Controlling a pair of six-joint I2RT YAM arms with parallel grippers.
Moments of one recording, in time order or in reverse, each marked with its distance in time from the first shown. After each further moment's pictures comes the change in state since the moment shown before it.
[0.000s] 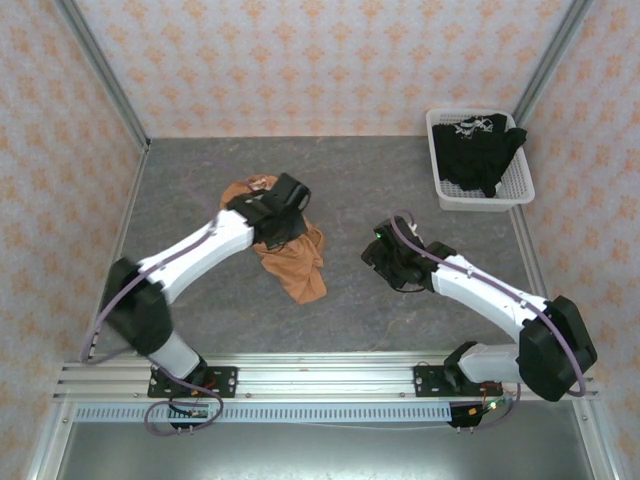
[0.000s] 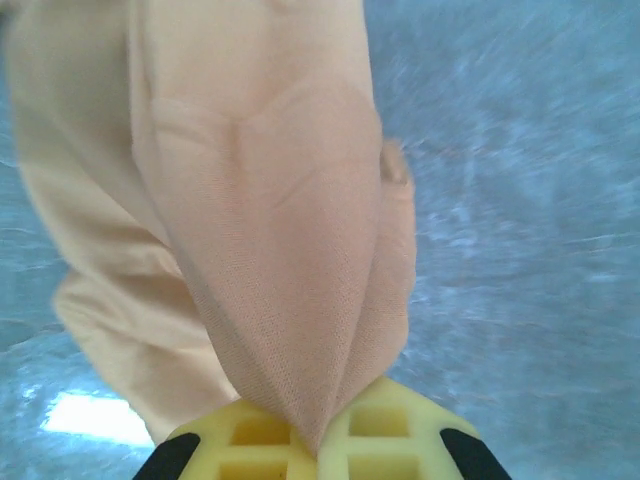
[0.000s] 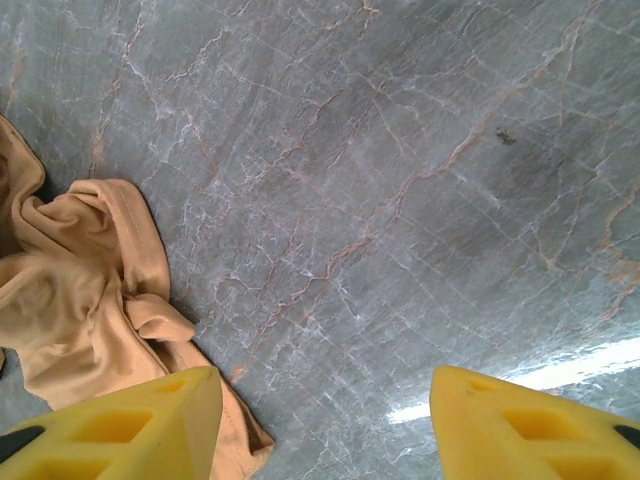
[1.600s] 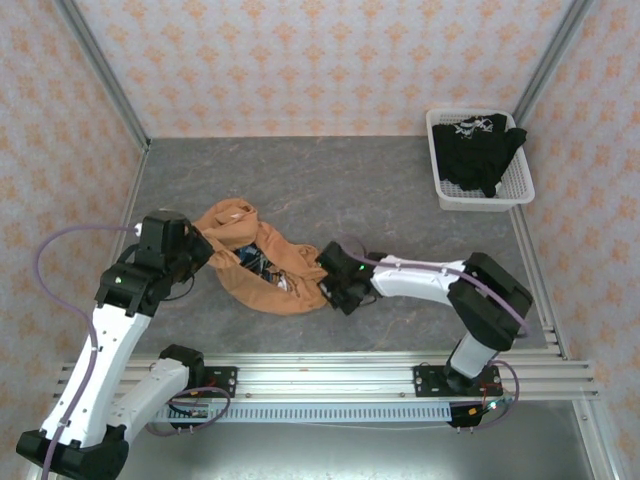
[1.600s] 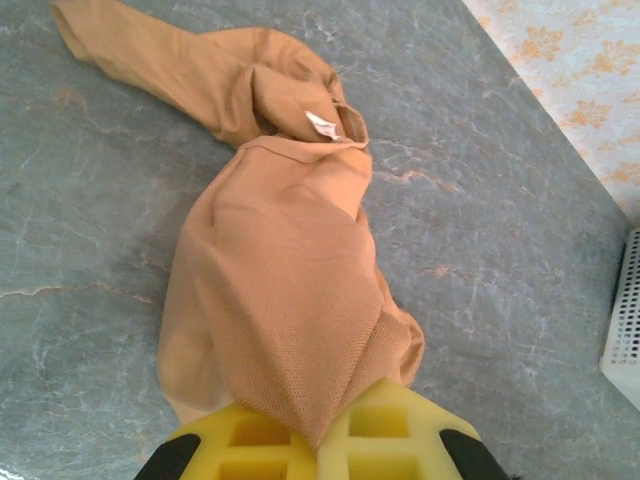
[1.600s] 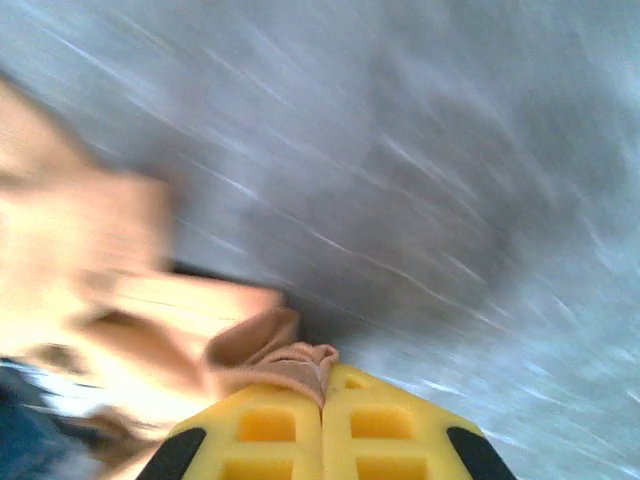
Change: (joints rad) left arm 0.389 -0.700 -0.275 -0.163 0.080 0.087; right arm 0.271 0.364 0.158 0.075 -0.101 0.459
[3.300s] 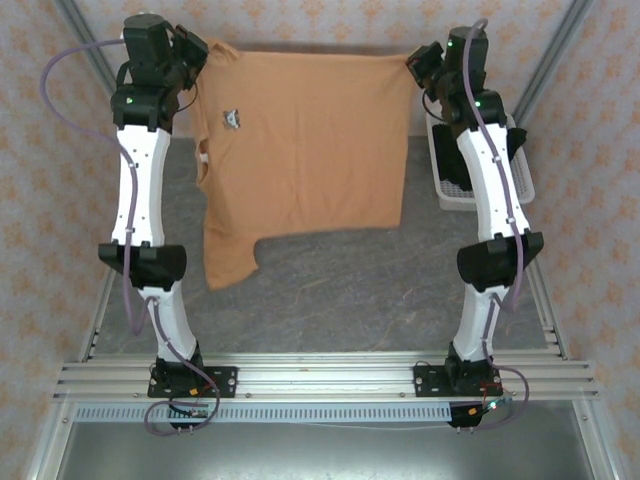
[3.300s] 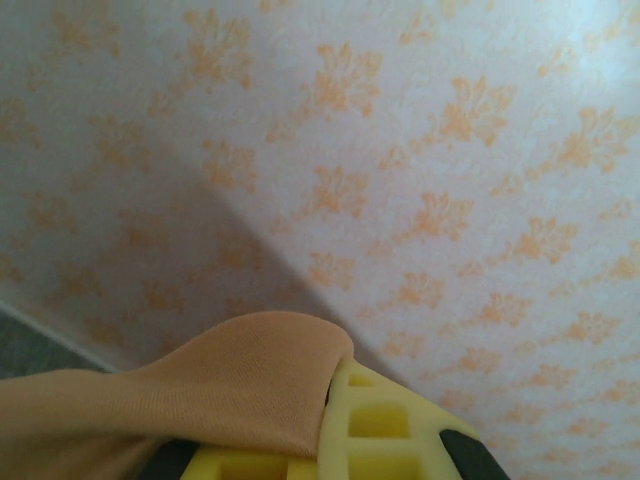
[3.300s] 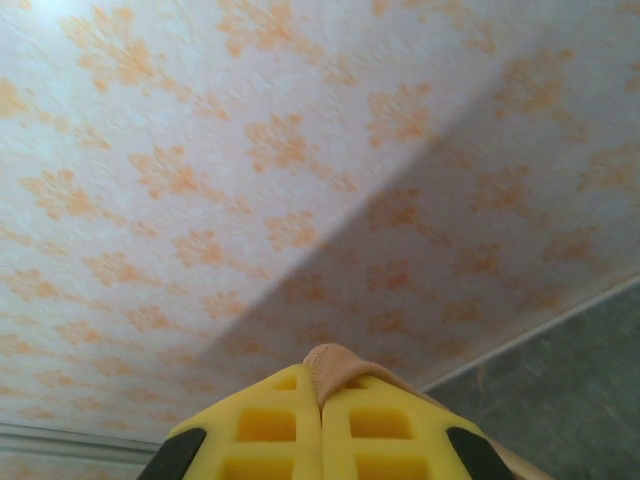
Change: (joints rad) left arm 0.209 1.234 1.632 0.217 0.162 0.002; right arm -0.732 0.392 1.526 -0.187 -0.046 -0.757
